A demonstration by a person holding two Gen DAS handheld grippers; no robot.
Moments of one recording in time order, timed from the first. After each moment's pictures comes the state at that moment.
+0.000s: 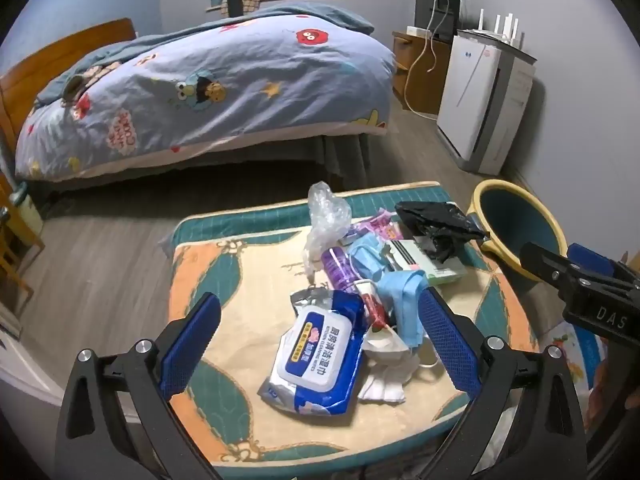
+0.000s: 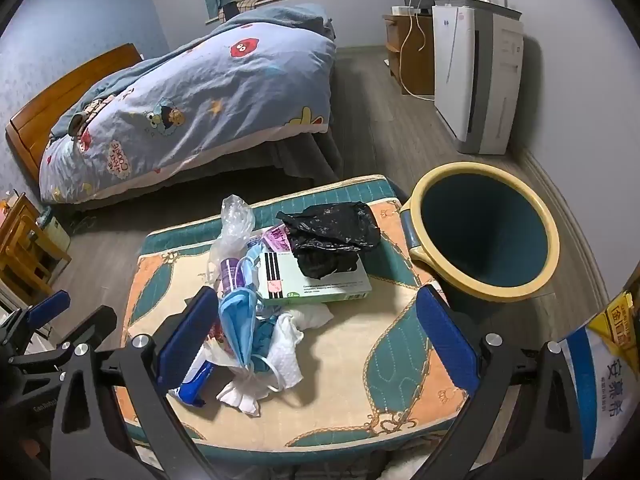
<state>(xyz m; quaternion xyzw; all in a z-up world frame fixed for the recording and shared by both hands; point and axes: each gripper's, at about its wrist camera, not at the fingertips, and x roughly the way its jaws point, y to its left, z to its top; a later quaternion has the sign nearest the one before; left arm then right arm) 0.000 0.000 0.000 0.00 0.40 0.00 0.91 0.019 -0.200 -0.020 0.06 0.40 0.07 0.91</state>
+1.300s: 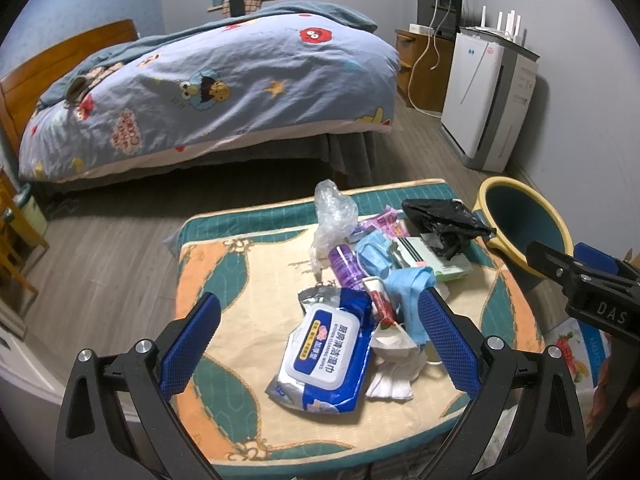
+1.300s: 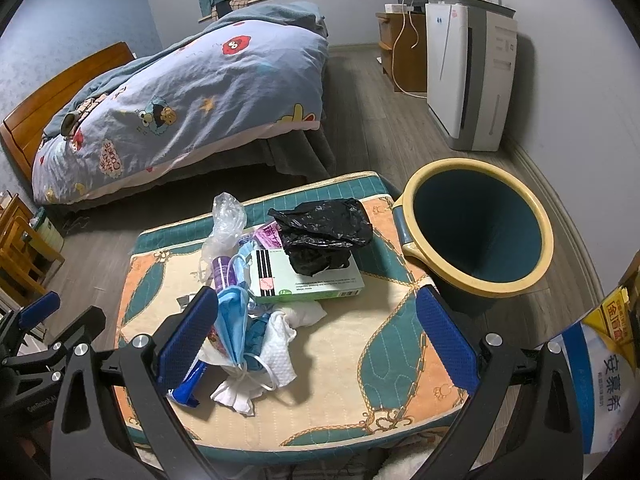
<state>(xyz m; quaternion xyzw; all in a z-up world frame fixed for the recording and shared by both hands) -0.003 0.002 -0.002 0.01 0.40 0.00 0.91 0.020 -0.203 -0.022 0.06 0.40 0.06 0.91</state>
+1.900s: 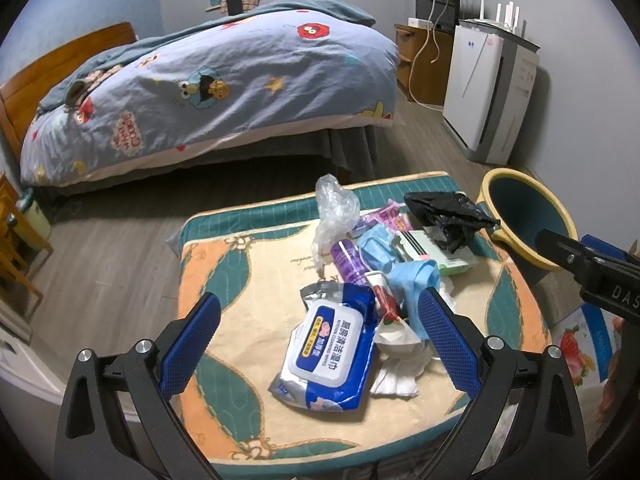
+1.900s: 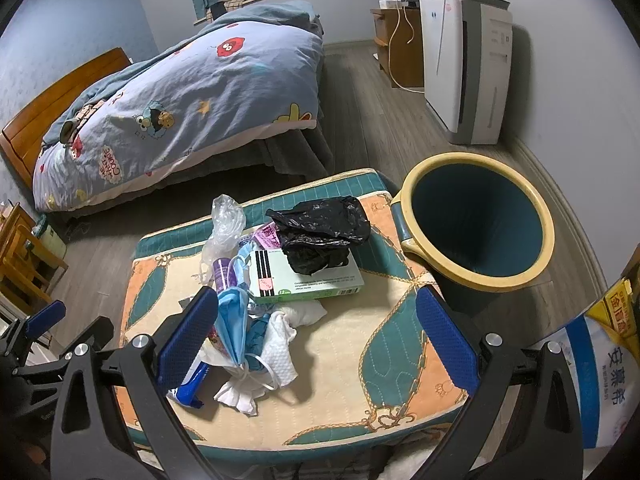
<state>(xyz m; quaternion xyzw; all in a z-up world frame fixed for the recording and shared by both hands) -0.003 0.008 -0.007 0.02 0.41 0.01 0.91 0.019 -0.206 -0.022 0.07 0.40 0.06 0.91</state>
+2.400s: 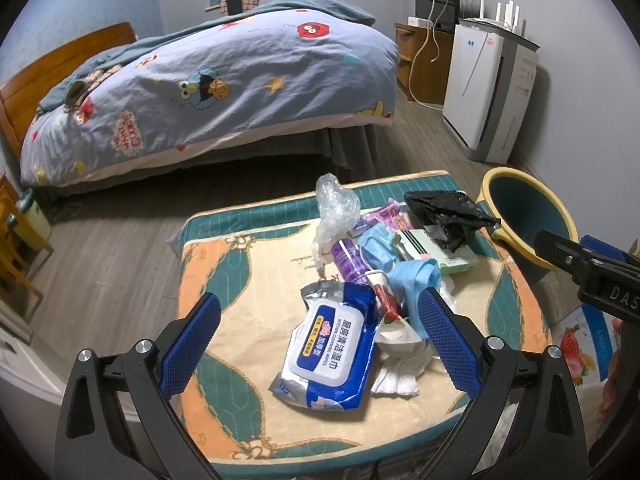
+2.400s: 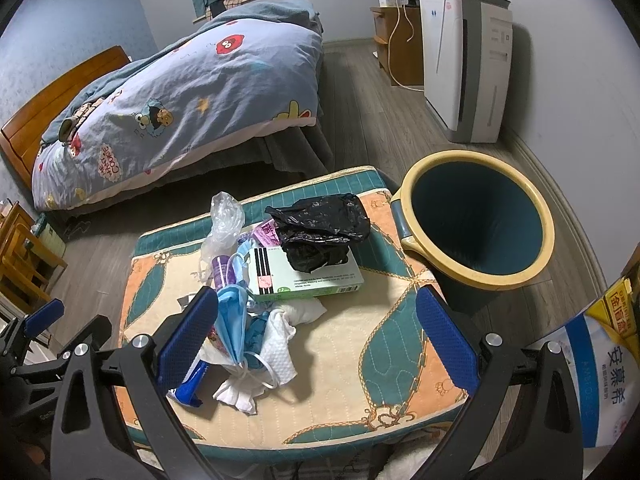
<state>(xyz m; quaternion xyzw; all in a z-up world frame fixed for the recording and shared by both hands) -0.002 0.006 -0.007 0.02 0.41 0.01 0.91 0.018 -0.206 -0.024 0.07 0.41 0.06 0.91</state>
